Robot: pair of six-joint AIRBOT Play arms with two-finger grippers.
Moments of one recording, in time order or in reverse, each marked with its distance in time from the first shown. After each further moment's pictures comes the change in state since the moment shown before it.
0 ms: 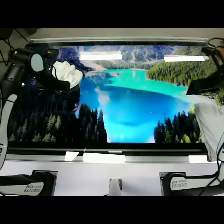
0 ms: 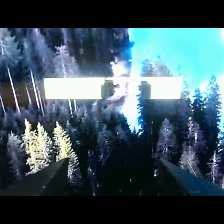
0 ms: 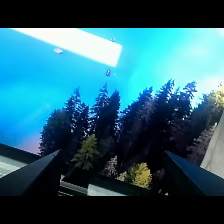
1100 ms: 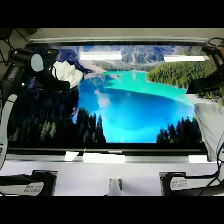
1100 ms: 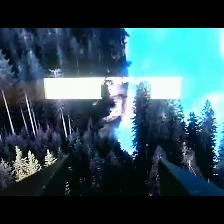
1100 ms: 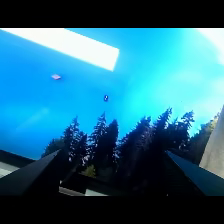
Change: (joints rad) left arm 0.000 0.000 0.000 0.000 0.000 0.000; right arm 0.000 0.000 0.000 0.000 -0.031 0.000
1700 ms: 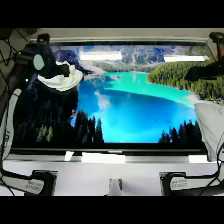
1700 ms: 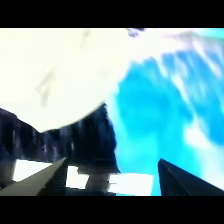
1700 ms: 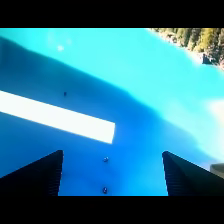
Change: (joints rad) left arm 0.131 -0.137 0.051 -0.028 0.454 -0.124; right arm 0.000 0.000 0.000 0.120 -0.273 0.070
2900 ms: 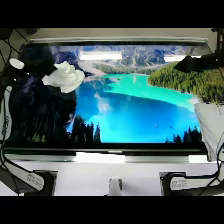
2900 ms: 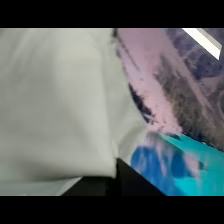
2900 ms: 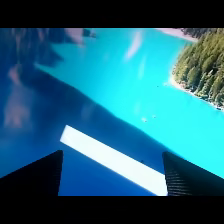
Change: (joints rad) left arm 0.276 -0.152 0.067 -0.698 0.212 0.280; right arm 0.001 0.000 0.000 0.363 -0.025 -0.085
